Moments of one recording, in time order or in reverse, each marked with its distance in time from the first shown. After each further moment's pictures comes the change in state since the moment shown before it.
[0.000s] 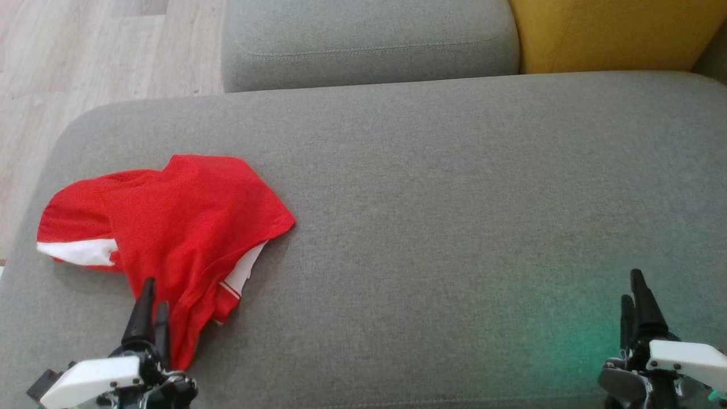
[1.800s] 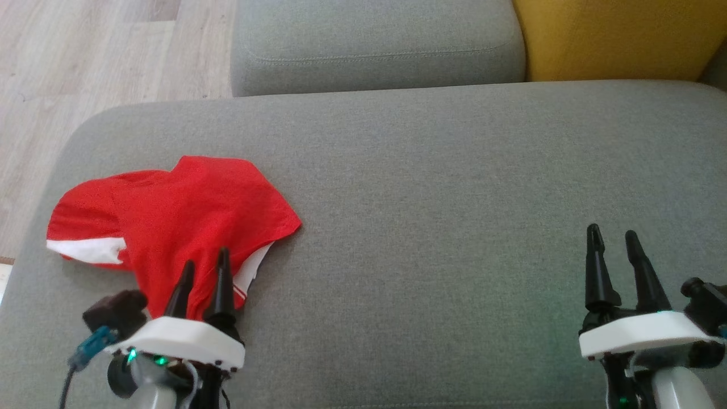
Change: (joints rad) left arm -0.003 0.055 -0.257 -0.205 0.927 0.209 -0.152; right arm 0.007 0.000 0.073 -0.208 -1.092 0.000 -0.150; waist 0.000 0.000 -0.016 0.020
